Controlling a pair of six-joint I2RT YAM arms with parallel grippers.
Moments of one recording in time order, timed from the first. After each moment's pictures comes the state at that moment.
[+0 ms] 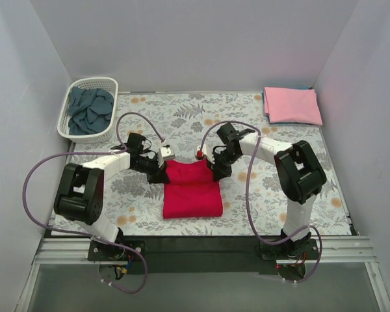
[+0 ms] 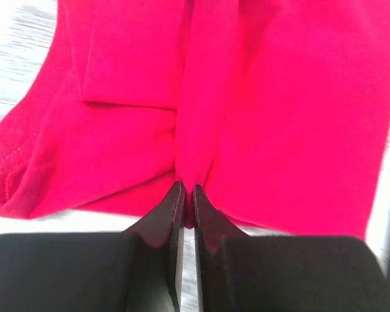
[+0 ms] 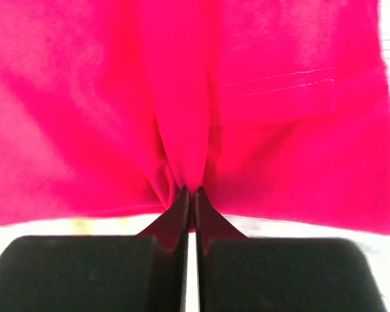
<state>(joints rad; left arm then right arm) -0.22 1.65 0.89 -0.46 0.86 0.82 0.56 1.93 1.30 -0.71 -0.65 -0.92</state>
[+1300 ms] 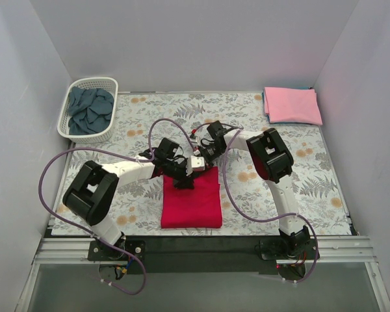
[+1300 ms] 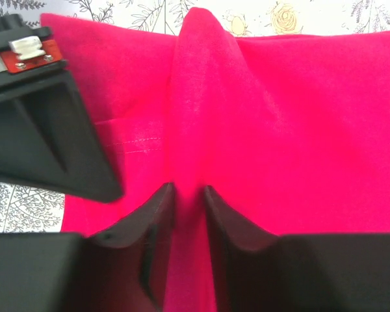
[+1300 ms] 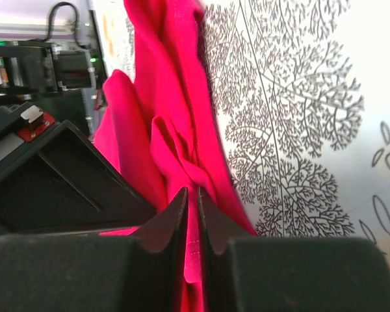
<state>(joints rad) -0.59 1.65 0.87 -0.22 0.72 0.64 0.55 2.32 1.56 -0.53 -1.13 0.01</state>
